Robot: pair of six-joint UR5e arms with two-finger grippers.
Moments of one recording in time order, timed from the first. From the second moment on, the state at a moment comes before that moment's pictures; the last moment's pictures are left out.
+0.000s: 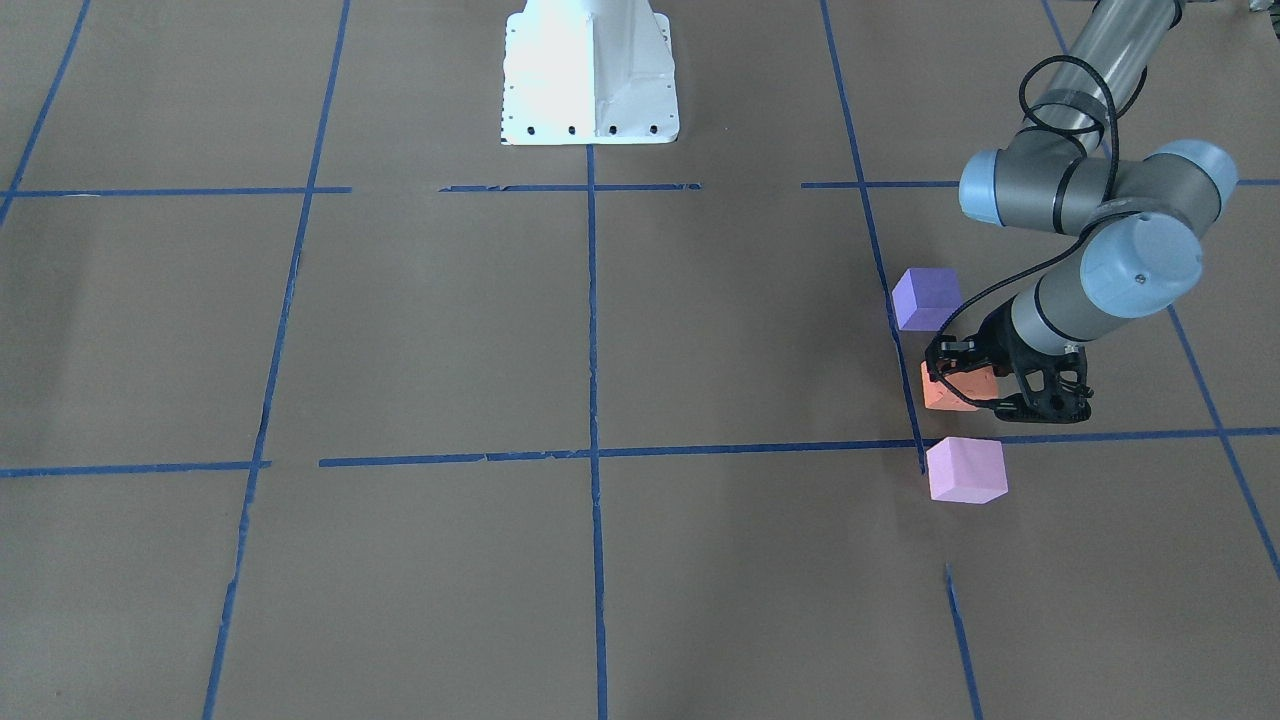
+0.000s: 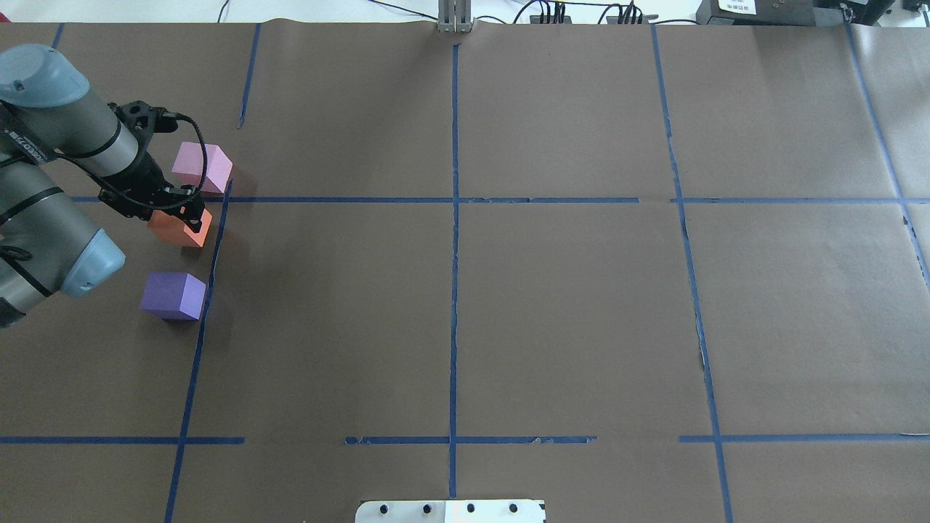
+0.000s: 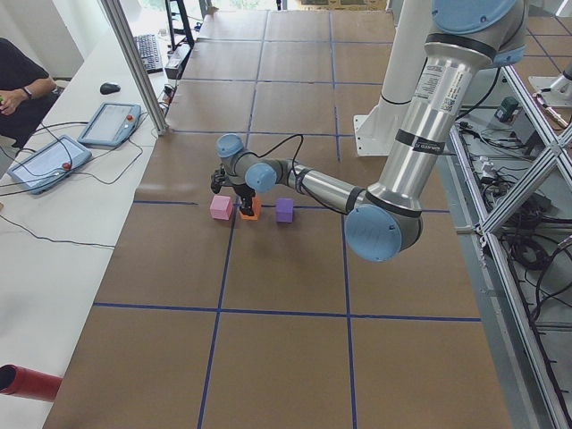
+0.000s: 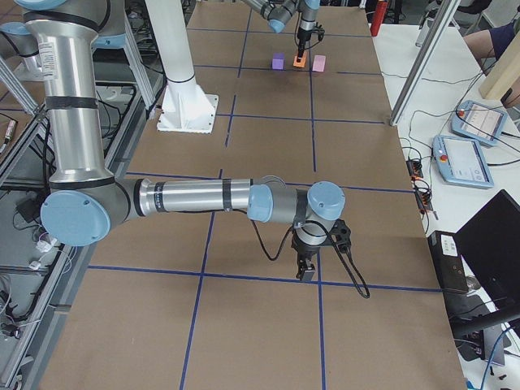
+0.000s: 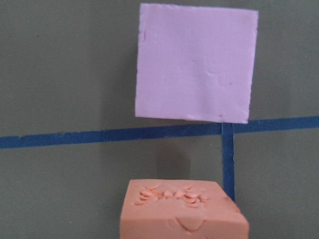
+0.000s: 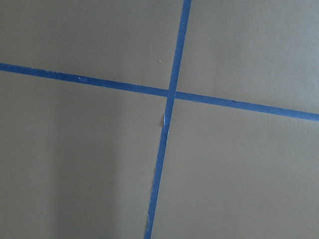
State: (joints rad) left arm -0.94 -1.92 -1.50 -1.78 -2.27 -0.71; right arm 1.53 -1.51 1.59 -1.72 2.29 -0.16
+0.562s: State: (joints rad) left arm -0.93 -1.92 -1.49 -1.78 -2.28 -0.71; right arm 1.52 -1.51 1.59 -1.72 2.29 -0.16
